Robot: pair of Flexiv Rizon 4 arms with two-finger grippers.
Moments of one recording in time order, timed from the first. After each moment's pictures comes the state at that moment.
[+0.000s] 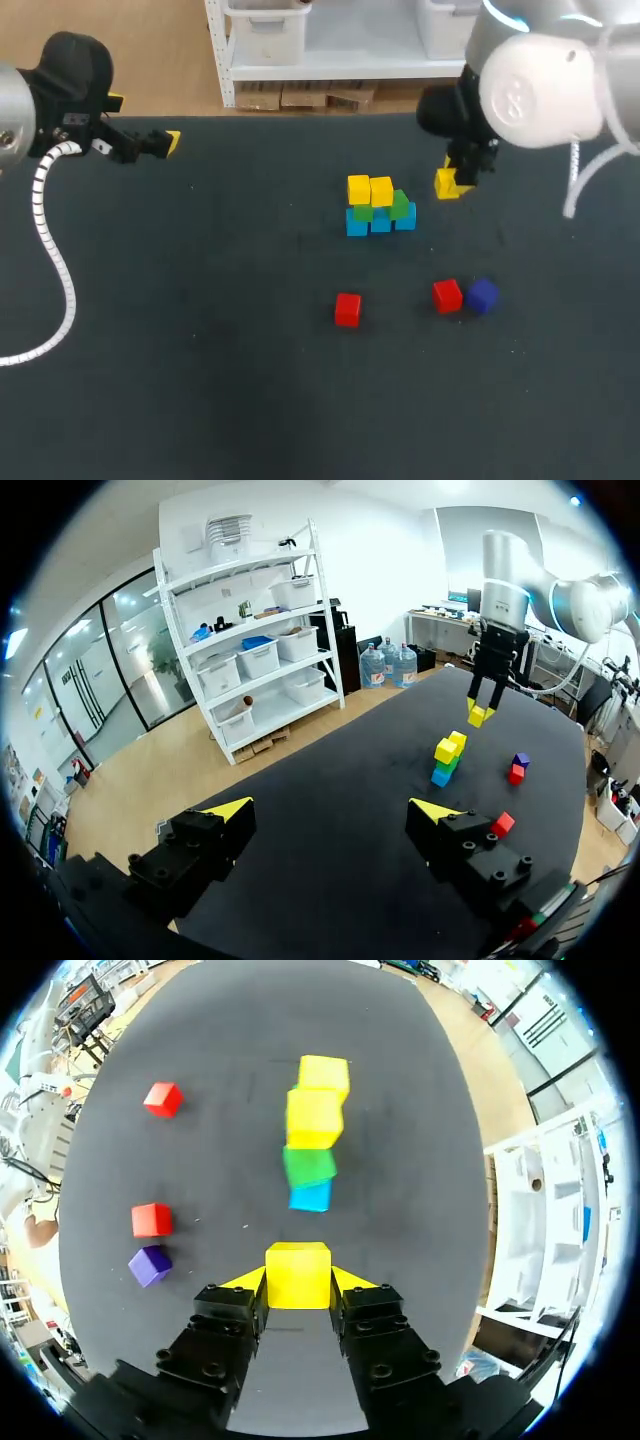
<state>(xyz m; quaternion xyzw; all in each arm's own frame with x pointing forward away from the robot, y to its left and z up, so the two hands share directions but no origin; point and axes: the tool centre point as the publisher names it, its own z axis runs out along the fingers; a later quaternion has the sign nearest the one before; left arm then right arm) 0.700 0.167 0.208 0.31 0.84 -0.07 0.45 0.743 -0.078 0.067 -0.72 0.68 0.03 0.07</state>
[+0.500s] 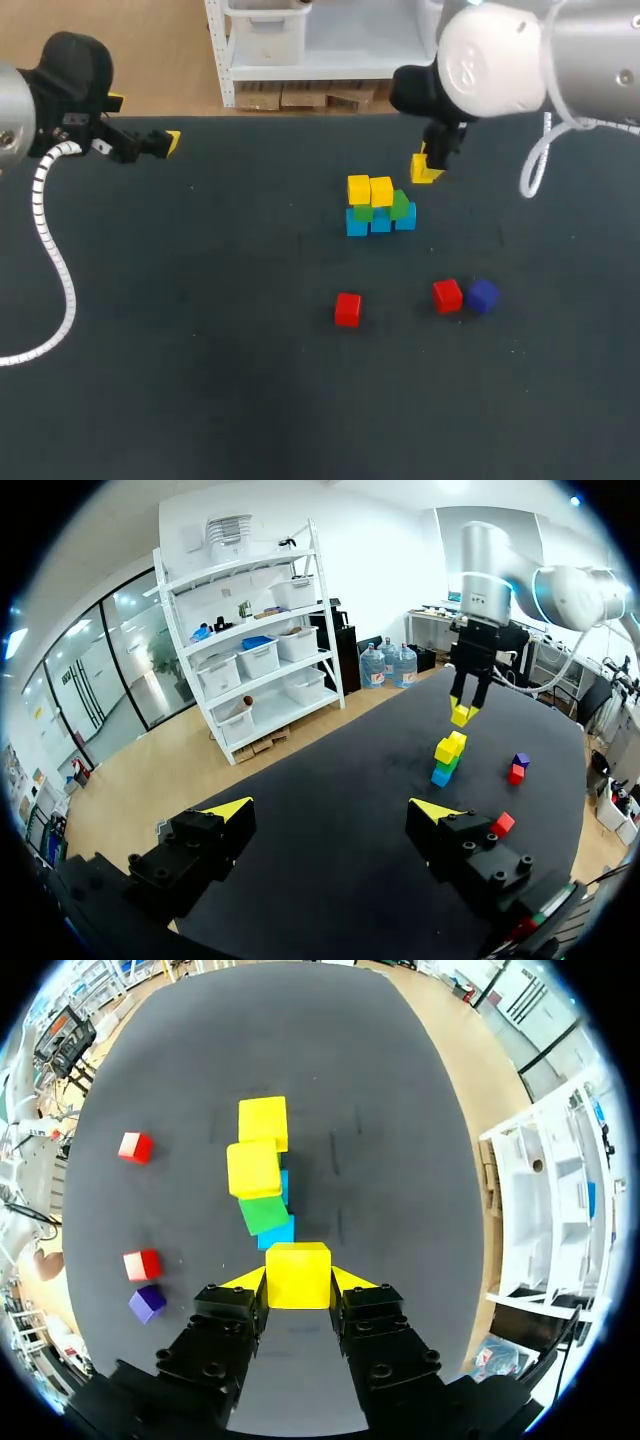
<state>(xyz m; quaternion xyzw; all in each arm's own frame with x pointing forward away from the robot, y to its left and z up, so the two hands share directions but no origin) 0.700 0.167 0.208 0.31 0.84 -0.07 0.45 0.765 -0.046 0.069 -0.69 0.72 0.05 0.06</state>
